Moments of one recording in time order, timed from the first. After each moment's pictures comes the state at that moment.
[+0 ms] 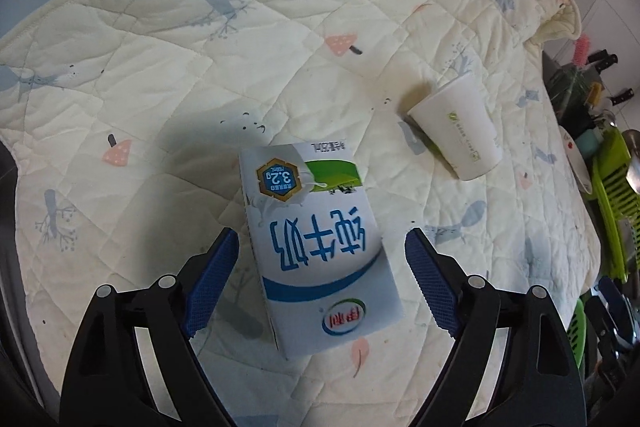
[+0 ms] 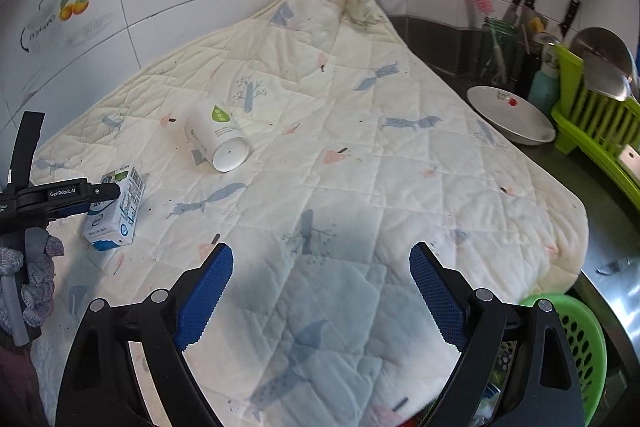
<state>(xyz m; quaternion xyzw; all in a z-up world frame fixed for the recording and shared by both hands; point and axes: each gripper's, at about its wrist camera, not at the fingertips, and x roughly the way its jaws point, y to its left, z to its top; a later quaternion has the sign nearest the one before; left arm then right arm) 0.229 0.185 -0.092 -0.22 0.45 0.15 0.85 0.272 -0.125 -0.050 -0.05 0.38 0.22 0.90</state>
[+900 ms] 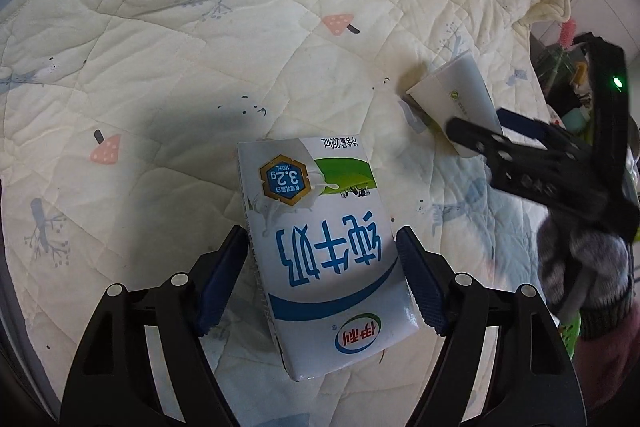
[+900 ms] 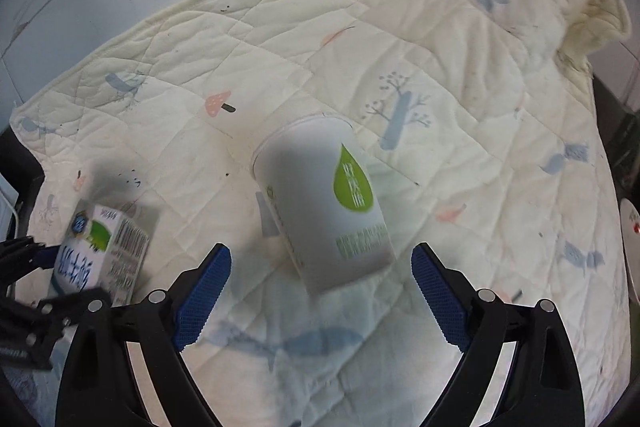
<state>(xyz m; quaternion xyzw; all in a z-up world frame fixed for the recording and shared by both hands) 0.223 0.201 -0.100 -0.22 0.47 0.09 0.85 0.387 0.072 -0.082 -0.17 0.41 0.34 0.83</state>
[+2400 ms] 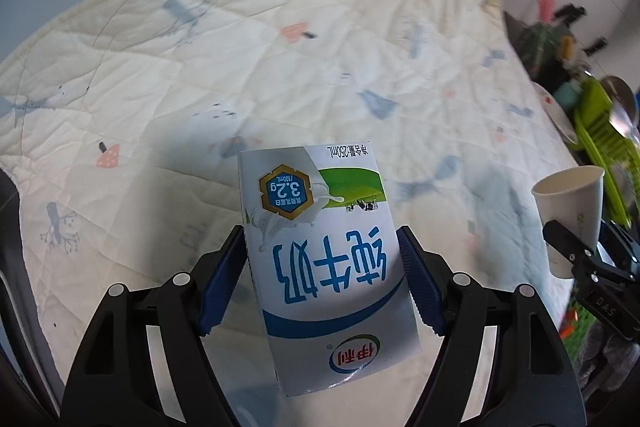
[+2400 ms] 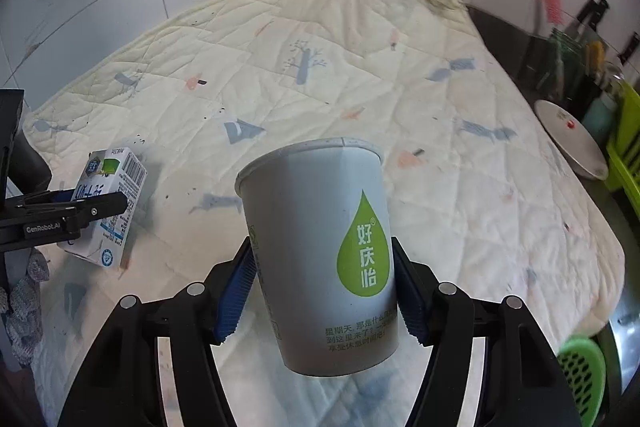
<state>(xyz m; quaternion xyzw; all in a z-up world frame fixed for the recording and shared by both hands) 0.215 0.149 -0.077 -0.16 0.46 0.09 0.87 0.285 -0.070 -0.062 -0.10 0.41 0.24 0.87</state>
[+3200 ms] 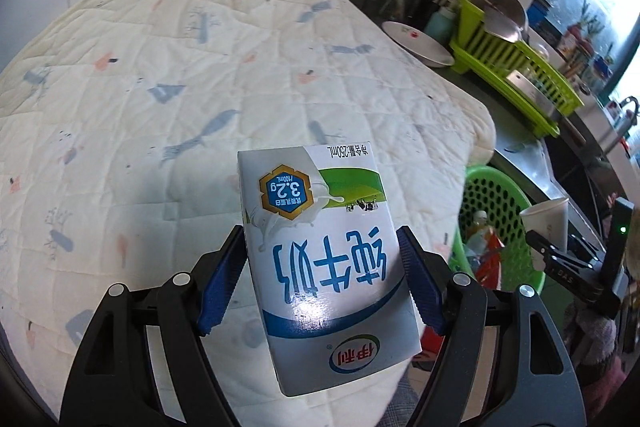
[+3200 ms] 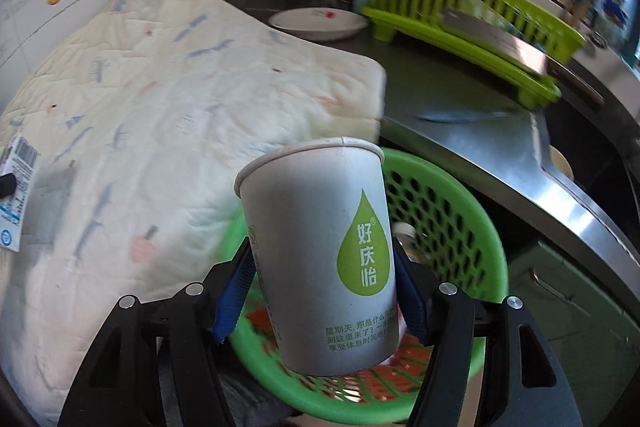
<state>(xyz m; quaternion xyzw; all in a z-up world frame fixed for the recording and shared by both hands) 0.189 -0.020 -0.049 -0.09 0.45 -0.08 0.88 0.175 -0.329 -0.088 0.00 0.44 0.00 0.90</state>
